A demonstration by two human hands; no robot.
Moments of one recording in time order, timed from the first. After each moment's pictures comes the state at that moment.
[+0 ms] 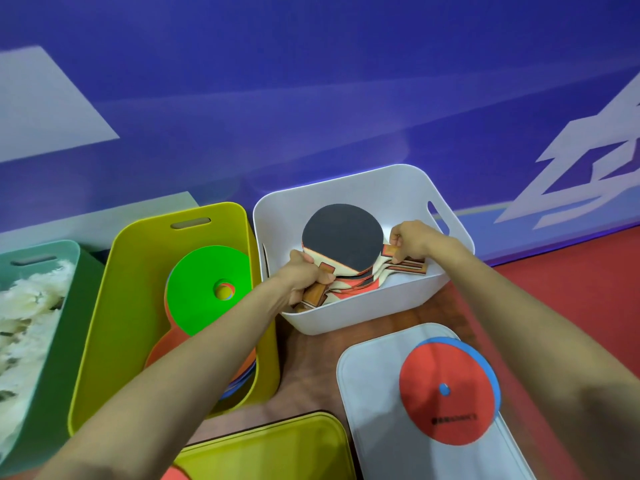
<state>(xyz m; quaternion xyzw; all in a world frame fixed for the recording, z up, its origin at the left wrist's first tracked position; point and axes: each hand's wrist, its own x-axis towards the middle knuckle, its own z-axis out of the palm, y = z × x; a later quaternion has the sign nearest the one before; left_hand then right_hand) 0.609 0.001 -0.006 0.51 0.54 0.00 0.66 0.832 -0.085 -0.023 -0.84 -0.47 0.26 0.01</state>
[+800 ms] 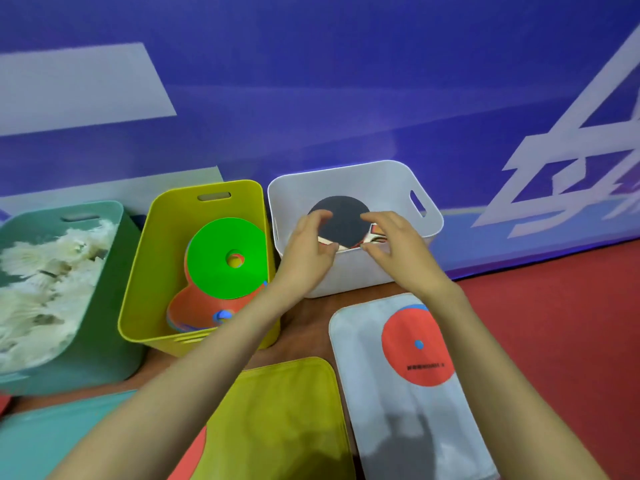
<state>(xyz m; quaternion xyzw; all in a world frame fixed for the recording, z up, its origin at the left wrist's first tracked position) 0.542 -0.100 0.062 0.84 0.34 0.26 0.34 0.685 -0.202 0.065 -0.76 -0.56 0.07 0.32</state>
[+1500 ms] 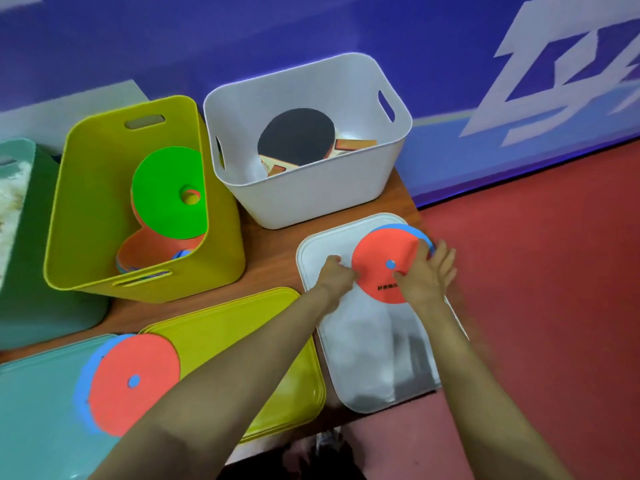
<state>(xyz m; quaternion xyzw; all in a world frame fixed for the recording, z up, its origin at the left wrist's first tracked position) 0.585 -0.226 -0.097 0.55 0.53 -0.03 0.64 0.693 -0.332 -0.124 -0.96 -0.18 0.17 0.15</state>
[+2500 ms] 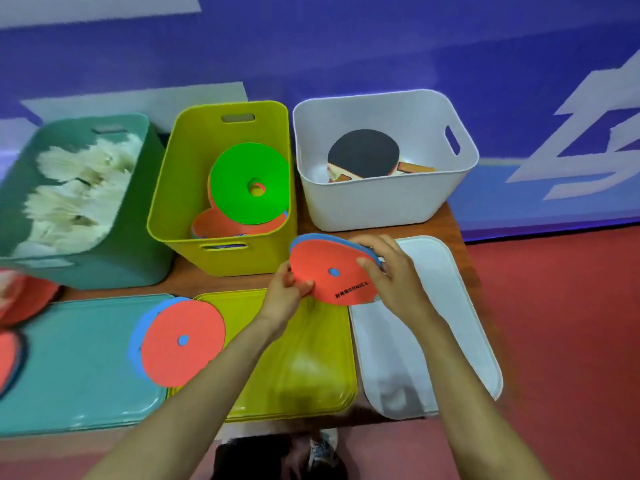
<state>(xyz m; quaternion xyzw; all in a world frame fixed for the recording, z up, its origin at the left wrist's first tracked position) 0.429 -0.188 -0.071 0.48 0.48 0.26 0.69 0.593 -0.283 -0.014 -0.66 -0.52 0.23 0.48</state>
